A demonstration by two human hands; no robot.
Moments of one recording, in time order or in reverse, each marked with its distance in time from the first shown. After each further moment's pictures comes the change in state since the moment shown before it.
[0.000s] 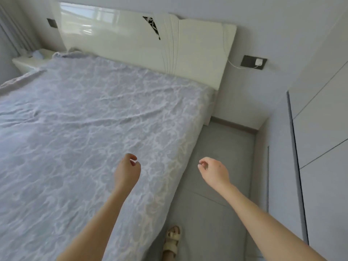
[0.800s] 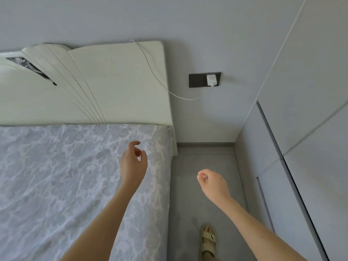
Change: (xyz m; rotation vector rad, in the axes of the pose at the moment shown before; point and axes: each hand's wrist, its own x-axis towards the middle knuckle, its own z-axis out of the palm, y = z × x) left_hand 0.407 0.404 0.314 0.026 -0.097 0.464; right_hand 0.478 0.159 -0.143 0.255 0.095 0.311
